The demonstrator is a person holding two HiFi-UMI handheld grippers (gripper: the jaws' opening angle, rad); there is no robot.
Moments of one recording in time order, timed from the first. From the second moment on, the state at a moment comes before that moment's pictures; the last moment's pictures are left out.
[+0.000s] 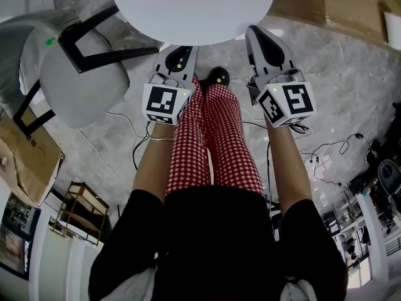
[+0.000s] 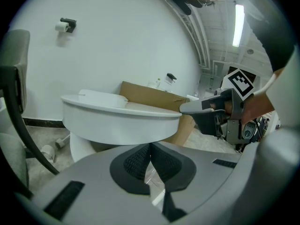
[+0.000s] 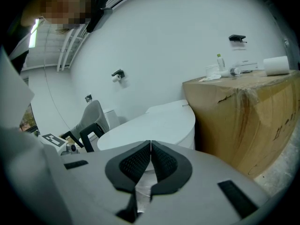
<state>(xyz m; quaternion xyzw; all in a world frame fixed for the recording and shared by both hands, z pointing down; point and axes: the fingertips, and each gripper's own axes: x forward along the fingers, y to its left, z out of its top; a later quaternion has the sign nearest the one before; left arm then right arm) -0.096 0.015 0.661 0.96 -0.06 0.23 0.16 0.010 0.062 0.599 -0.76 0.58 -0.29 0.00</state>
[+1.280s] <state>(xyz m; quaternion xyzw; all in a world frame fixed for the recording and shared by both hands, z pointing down) -0.104 0.022 0.717 0.95 -0.03 0.26 0.19 0.001 0.068 0.654 -0.76 0.57 -0.31 -0.04</state>
